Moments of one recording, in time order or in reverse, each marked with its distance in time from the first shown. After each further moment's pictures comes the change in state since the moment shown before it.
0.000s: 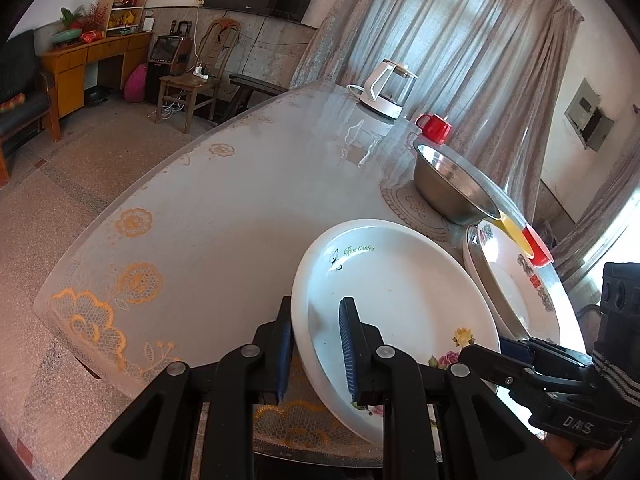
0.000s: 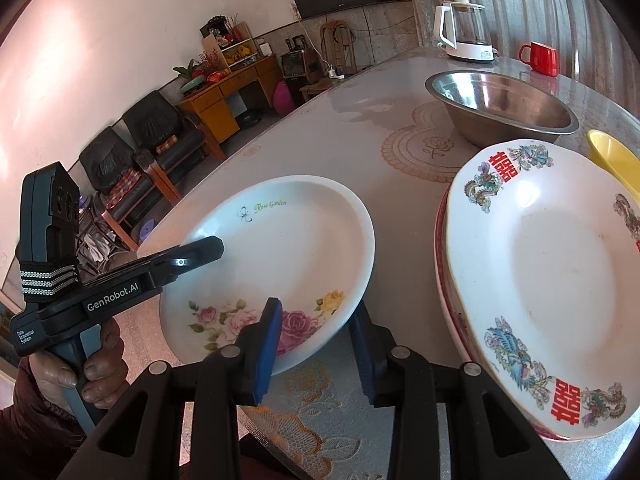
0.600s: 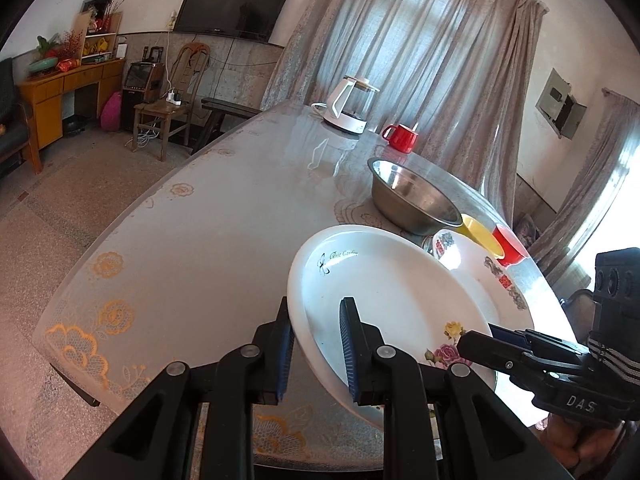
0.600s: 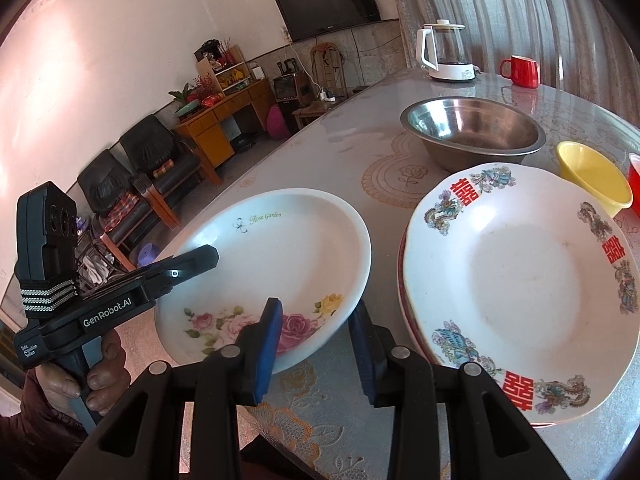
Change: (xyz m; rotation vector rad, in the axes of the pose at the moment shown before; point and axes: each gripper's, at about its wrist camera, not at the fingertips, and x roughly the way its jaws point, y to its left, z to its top) left arm -0.018 -0.031 0.010 0.080 -0.066 -0.078; right arm -0.034 -0.008 0.001 0.033 -0.092 -0.016
